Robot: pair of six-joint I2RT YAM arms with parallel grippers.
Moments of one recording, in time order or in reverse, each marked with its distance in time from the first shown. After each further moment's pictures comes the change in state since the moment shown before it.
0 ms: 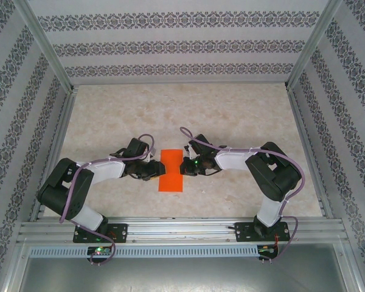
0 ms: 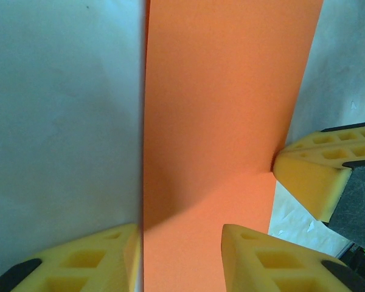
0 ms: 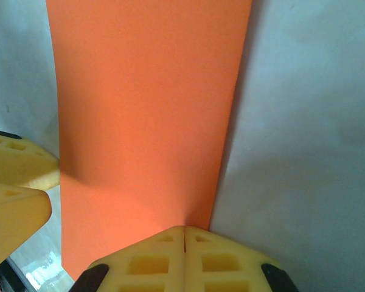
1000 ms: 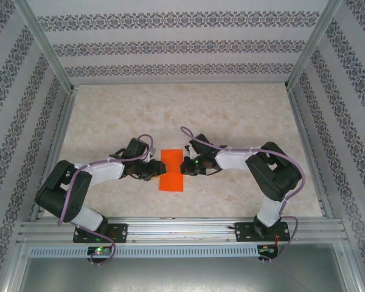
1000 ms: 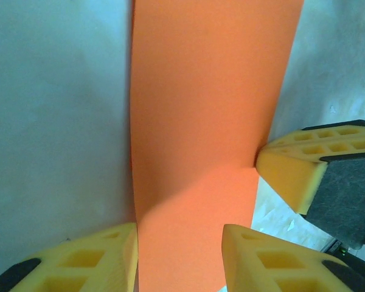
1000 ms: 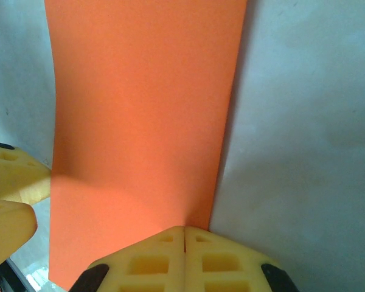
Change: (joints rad) left arm -0.006 -0.028 -0.017 0.018 0.011 -0.066; right arm -0.006 0.000 0.000 -0.001 0.000 0.000
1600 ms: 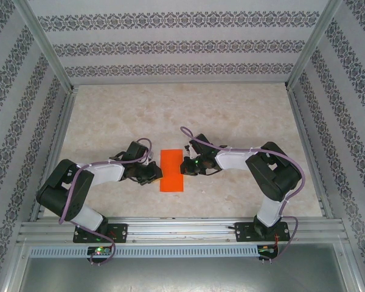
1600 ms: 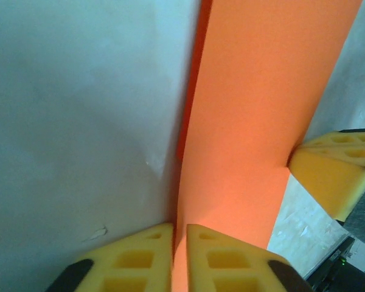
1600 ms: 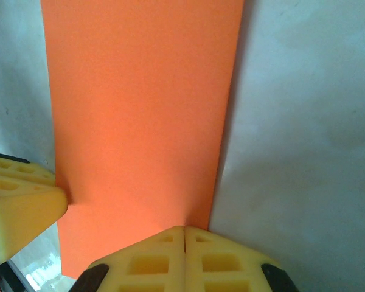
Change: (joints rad) left arm -0.002 0.014 -0.041 0.028 -0.007 -0.070; right arm 0.000 0.000 0.000 0.000 0.000 -0.003
